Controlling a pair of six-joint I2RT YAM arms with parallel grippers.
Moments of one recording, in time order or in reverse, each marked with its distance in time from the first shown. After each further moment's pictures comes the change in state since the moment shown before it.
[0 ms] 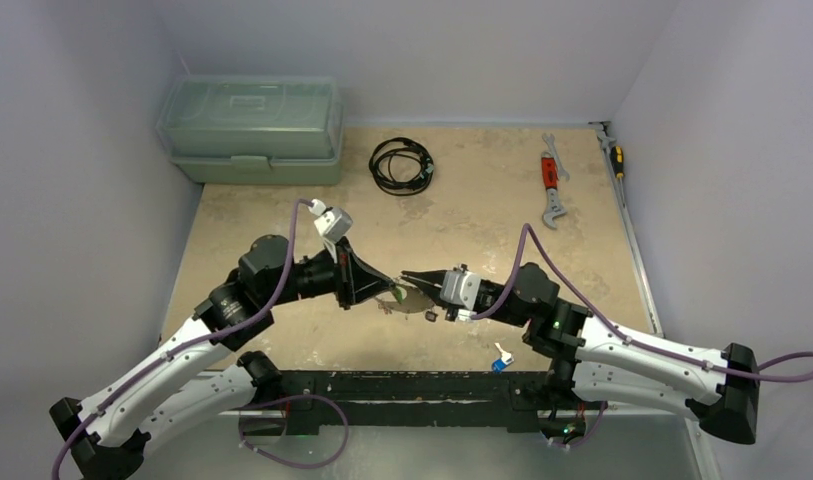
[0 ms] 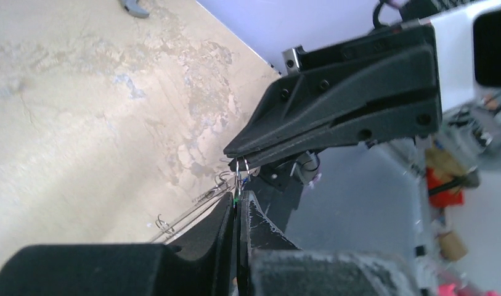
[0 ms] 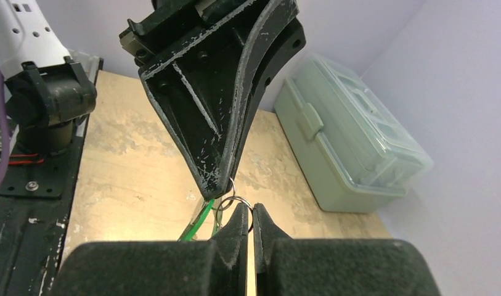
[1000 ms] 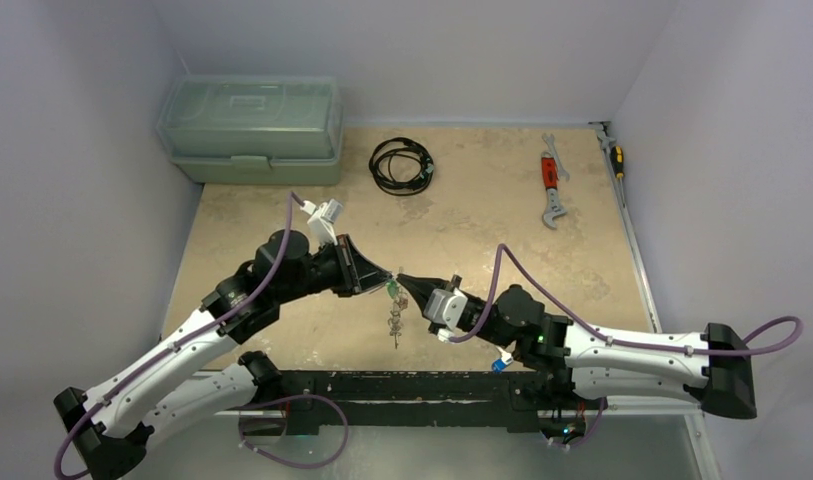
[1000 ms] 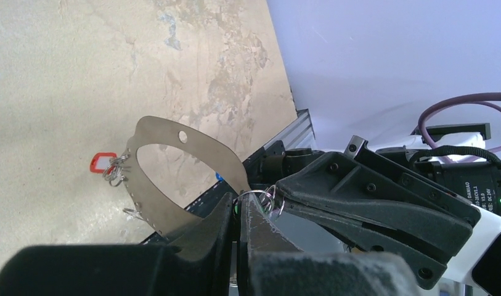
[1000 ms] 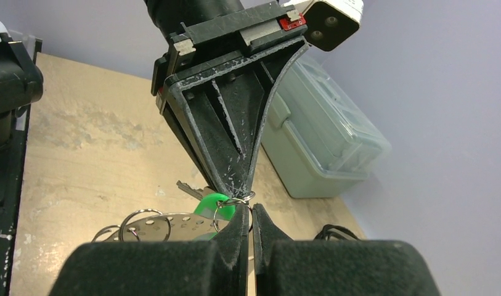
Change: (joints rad) left arm -0.003 0.058 0.018 -0.142 -0.237 -0.476; right arm 0.172 0.060 -0.094 0.196 0.320 -0.109
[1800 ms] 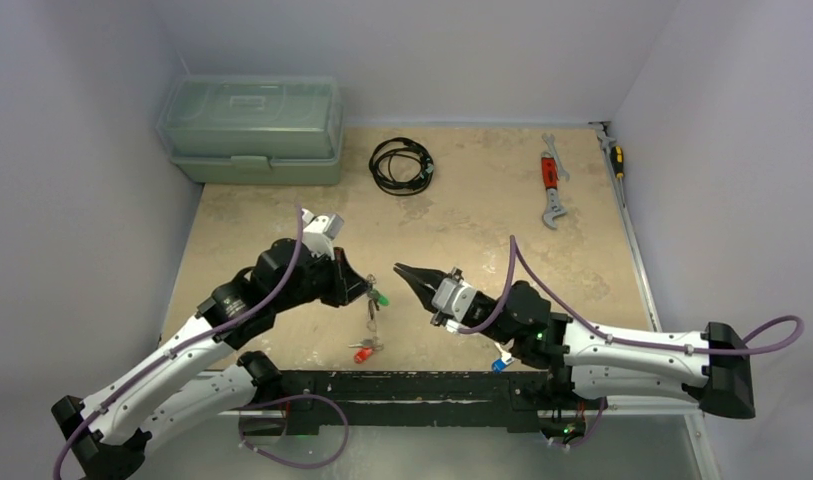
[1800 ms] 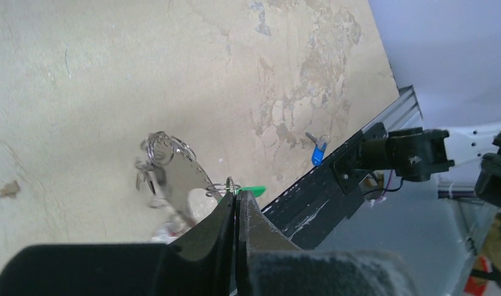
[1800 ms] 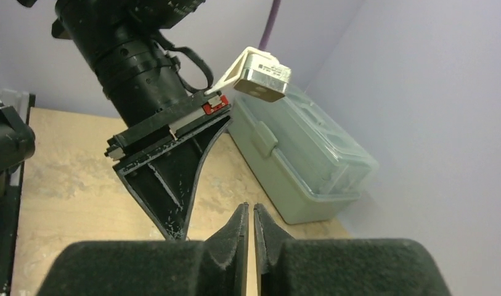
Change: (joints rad) left arm 0.006 -0.060 -0.049 -0.159 -0.114 0.243; right arm -0.001 0.023 0.023 0.121 0.021 0.037
